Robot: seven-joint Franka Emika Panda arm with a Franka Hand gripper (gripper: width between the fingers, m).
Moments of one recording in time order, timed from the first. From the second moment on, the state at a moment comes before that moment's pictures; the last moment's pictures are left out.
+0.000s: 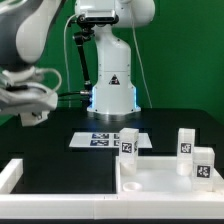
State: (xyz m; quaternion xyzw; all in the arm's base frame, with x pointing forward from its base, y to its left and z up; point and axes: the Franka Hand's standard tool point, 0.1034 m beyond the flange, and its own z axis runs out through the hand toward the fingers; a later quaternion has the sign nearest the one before) arm 0.398 -0.211 0.104 -0.87 0.11 0.45 0.16
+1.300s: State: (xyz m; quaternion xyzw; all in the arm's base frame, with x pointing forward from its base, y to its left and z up) arm 0.500 -0.139 0.140 -0.99 0.14 0.02 0.02
